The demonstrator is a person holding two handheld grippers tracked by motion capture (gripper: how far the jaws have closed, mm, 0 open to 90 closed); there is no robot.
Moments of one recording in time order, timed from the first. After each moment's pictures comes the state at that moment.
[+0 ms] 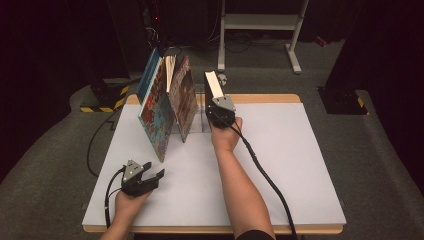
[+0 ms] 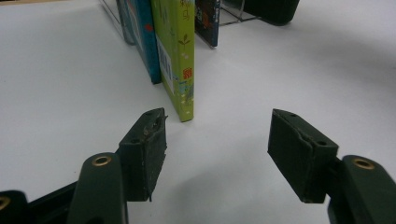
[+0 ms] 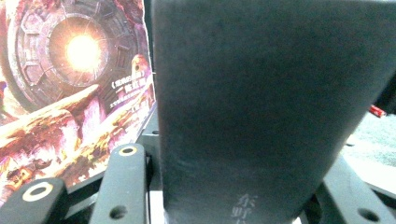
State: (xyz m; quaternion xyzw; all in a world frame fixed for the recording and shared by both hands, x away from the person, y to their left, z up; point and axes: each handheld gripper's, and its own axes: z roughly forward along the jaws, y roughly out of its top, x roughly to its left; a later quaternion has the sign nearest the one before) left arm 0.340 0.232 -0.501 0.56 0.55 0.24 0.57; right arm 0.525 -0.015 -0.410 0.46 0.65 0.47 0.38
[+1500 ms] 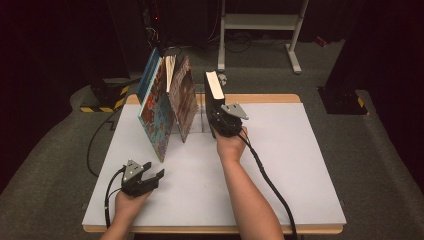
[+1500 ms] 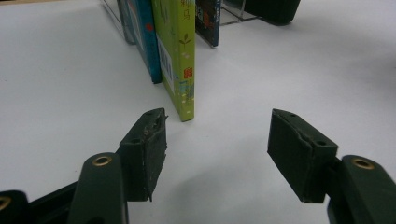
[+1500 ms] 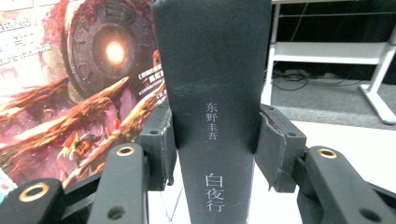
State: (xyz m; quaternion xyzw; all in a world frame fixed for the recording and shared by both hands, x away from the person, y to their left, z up) left arm 0.340 0.233 -0.501 0.56 0.55 0.24 0.57; right arm 0.490 -0.037 -0.406 0.48 0.64 0.51 0.32
